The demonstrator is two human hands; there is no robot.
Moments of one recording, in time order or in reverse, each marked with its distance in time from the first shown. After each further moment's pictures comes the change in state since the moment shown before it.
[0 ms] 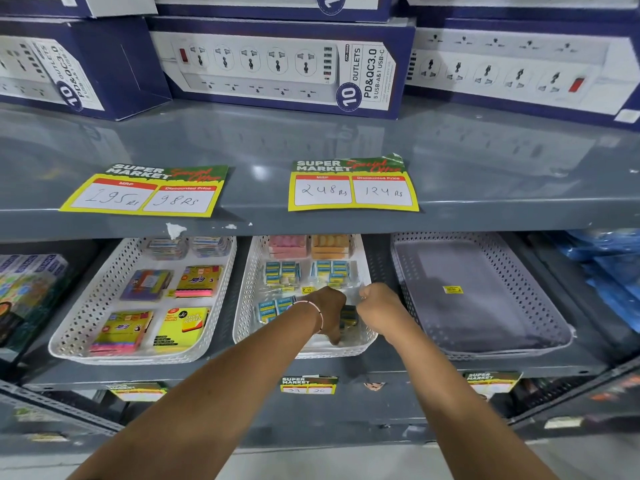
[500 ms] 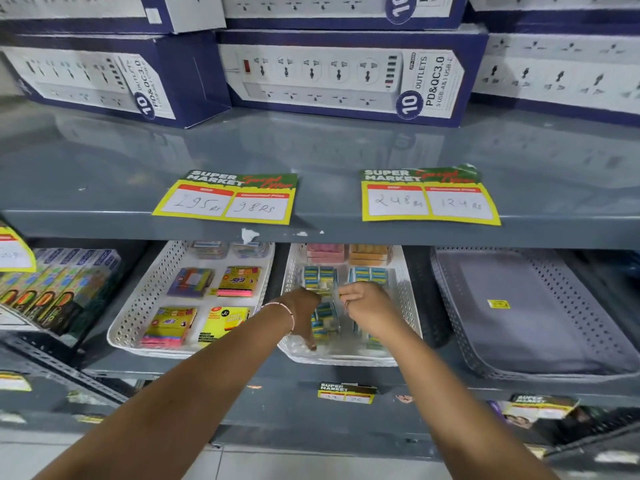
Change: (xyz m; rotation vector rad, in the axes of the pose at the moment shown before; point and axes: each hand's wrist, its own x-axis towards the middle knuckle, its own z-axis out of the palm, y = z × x) left_hand -0.044 -0.106 0.002 0.077 -0.023 -0.116; right_hand 0.007 -0.053 0.062 0.193 -0.086 -0.220
